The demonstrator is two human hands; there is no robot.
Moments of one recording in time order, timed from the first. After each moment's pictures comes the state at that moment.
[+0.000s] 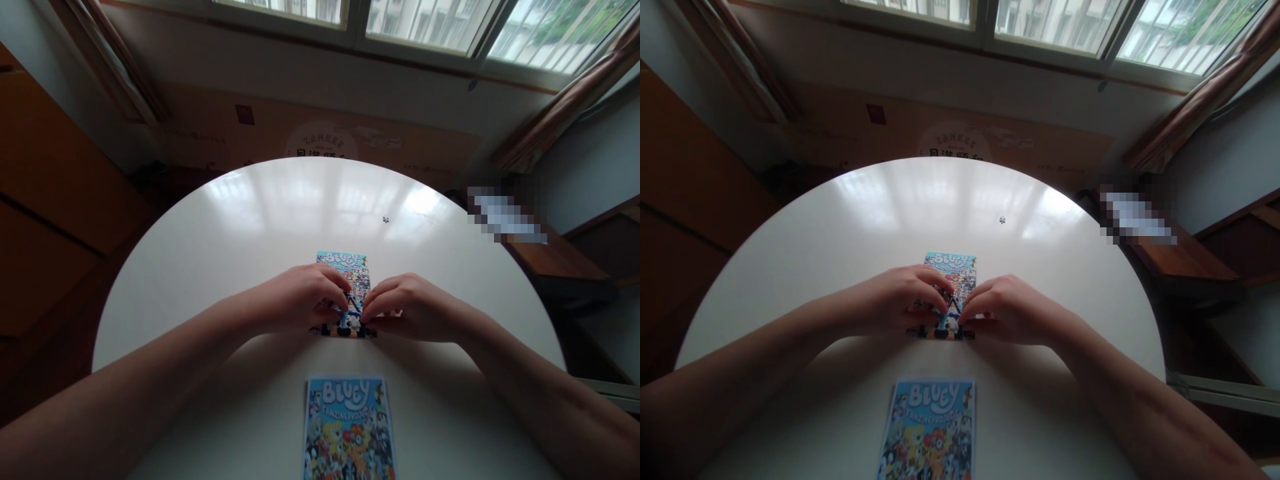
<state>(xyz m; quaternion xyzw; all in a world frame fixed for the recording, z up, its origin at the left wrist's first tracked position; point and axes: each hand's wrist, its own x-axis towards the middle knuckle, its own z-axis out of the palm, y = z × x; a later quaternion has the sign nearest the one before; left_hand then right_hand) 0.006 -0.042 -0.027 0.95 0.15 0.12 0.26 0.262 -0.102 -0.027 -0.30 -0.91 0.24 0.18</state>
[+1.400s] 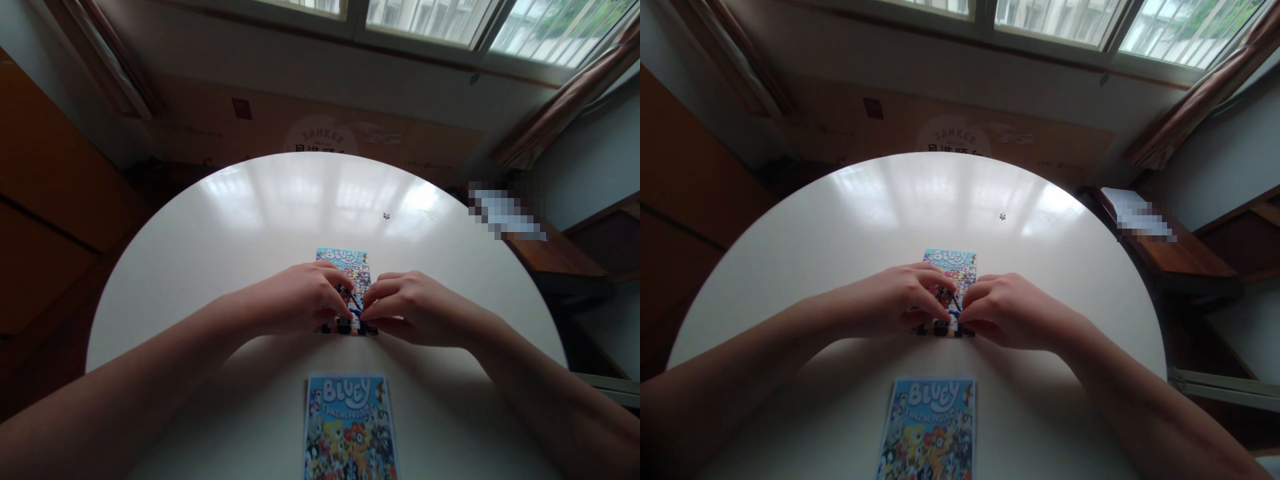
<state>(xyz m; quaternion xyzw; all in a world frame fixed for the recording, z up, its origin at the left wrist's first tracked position) 0.008 -0.046 -0.015 0.96 0.13 0.09 0.21 0.257 -0.109 -0.015 -0.29 -0.93 0.16 0.14</state>
